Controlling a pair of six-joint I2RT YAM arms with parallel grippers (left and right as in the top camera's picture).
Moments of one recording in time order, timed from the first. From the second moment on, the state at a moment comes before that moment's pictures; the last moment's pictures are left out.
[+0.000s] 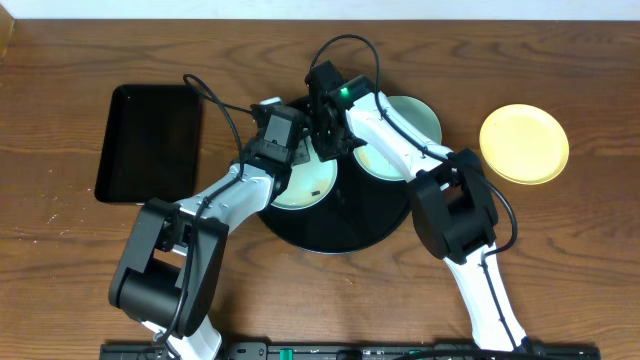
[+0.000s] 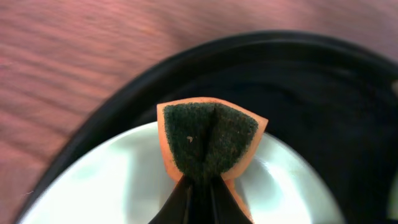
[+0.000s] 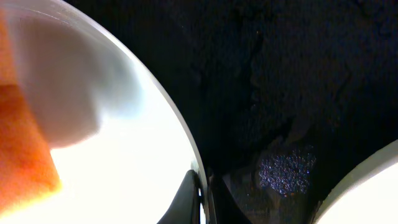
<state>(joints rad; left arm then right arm) -0.38 1.82 0.97 -0.03 -0.22 -0.58 0.58 2.42 2.02 -1.02 -0.10 0.23</state>
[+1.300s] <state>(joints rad) -0.33 1.85 0.98 -0.08 -0.33 -0.41 0.58 2.42 2.02 -1.02 -0.10 0.23</state>
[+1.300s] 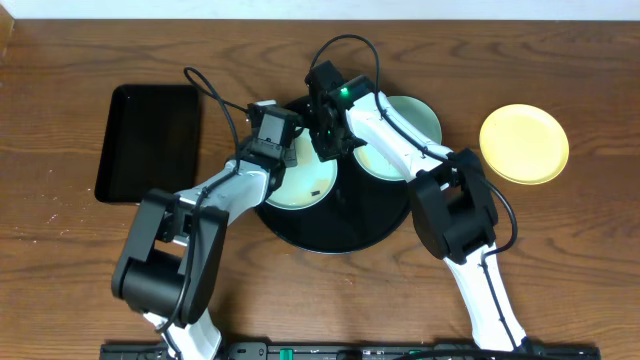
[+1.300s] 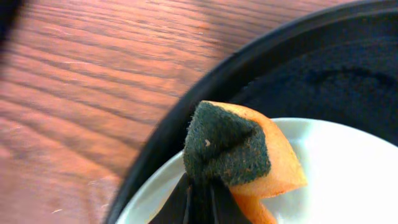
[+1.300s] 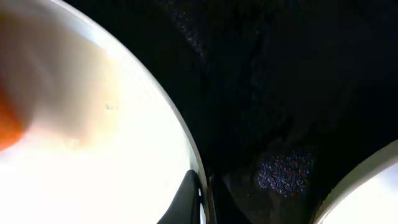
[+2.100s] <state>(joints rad) -0.33 1.71 0.97 -0.36 -0.03 -0.69 0.58 2.42 2.02 -1.02 -0.10 0.23</state>
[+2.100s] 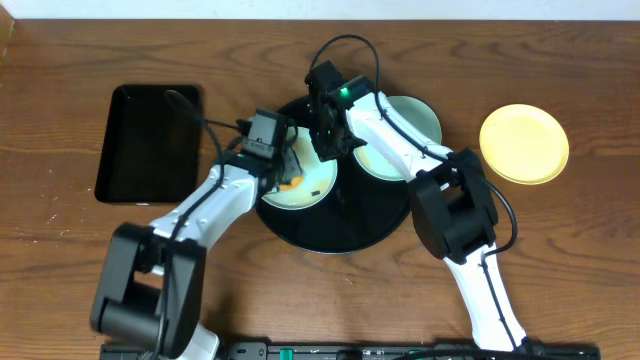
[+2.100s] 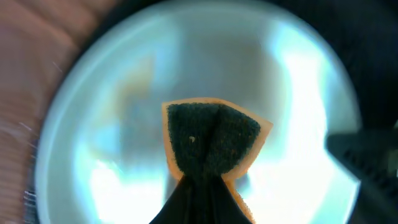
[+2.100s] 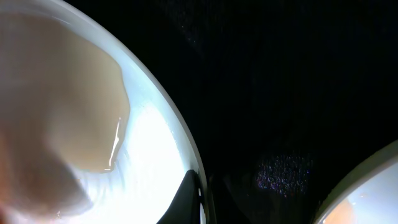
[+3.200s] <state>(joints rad) -0.35 1.74 0.98 -0.35 -0.51 -0.35 0.58 2.42 2.02 -1.02 -0.10 0.24</state>
